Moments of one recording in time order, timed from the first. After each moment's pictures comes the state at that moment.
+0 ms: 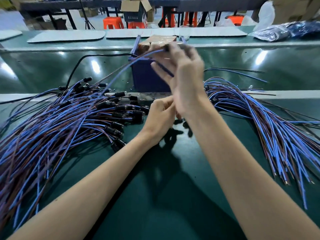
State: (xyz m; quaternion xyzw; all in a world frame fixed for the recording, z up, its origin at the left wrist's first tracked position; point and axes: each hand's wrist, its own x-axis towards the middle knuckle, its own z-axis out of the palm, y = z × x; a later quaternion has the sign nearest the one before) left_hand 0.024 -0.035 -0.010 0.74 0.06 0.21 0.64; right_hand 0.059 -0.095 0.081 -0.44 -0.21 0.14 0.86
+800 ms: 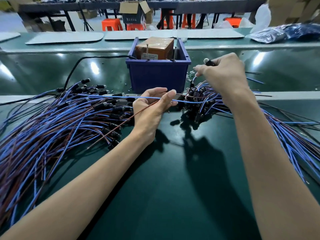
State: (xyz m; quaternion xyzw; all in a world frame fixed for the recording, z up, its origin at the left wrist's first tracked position) left_hand 0.026 -0.035 0.002 0.56 0.09 0.31 0.77; right_hand 0.119 -0.157 0.082 -0.88 -0.14 -0.11 0.44
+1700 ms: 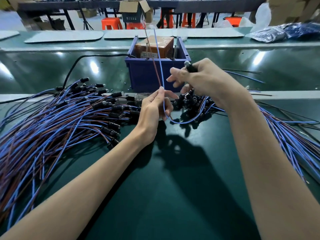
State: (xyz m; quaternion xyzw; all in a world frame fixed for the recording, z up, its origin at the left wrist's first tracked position) left_hand 0.028 -0.033 -0.003 0.63 0.04 0.22 0.75; right_hand 0.104 -0.147 0.081 -0.79 -0.31 0.12 0.51
